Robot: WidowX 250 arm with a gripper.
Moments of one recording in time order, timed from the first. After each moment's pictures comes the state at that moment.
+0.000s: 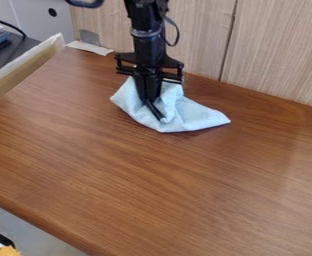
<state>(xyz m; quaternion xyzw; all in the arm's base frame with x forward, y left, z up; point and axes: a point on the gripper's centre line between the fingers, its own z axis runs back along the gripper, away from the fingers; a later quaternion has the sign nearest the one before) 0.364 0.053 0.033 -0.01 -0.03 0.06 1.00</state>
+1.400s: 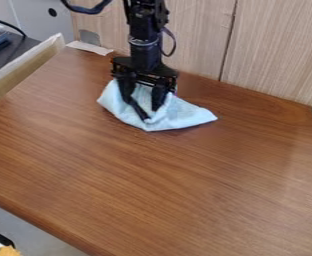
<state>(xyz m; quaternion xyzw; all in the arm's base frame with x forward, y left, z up) 0.354 0.065 0.030 0.03 -0.03 0.05 1.00</state>
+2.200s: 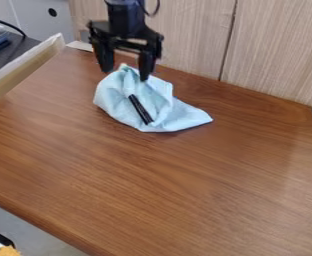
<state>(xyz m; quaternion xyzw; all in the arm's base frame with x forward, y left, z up) 0.335 0.074 0.101 0.03 -0.08 0.08 0.99</state>
